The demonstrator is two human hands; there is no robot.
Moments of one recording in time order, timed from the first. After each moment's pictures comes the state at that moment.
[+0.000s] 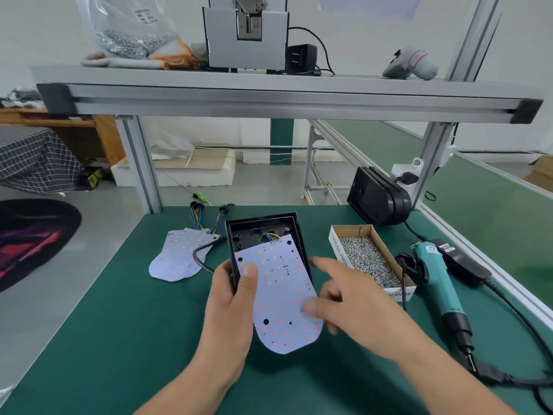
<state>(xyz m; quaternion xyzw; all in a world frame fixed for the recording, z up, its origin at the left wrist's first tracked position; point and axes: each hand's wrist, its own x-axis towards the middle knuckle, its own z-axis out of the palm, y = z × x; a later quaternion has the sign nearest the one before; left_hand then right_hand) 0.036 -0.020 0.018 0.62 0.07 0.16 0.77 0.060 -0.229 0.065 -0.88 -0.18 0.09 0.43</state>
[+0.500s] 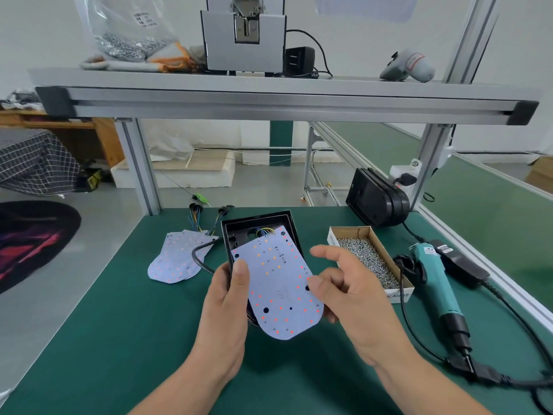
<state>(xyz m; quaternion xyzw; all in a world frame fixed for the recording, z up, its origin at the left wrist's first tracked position) 0.037 -0.019 0.025 0.58 0.09 0.13 0.80 0.056 -0.213 0.050 -0.72 -0.13 0.00 0.69</state>
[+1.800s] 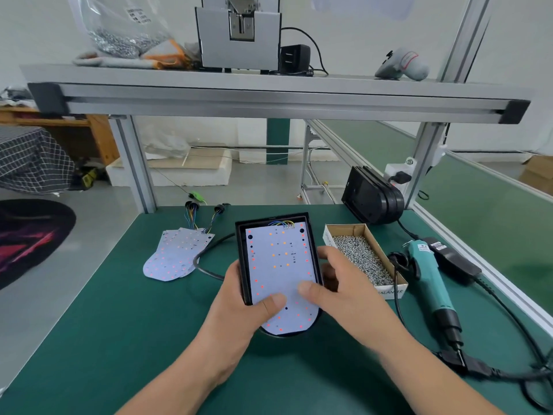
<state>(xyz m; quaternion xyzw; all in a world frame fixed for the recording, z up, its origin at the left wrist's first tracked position) 0.036 -0.013 0.014 0.65 -0.03 0.01 0.76 0.071 -0.227 0.048 -0.82 -0.17 0.02 0.54</state>
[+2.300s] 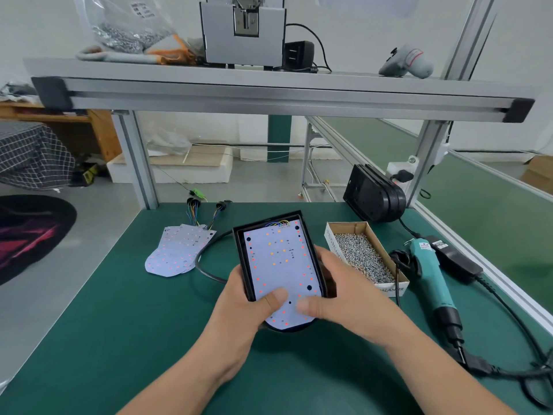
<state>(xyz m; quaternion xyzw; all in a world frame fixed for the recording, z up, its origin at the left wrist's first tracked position) 0.034 -0.018 0.013 0.62 -0.01 -0.01 0.78 0.073 -0.232 0.051 -0.83 -0.22 0.08 0.50</state>
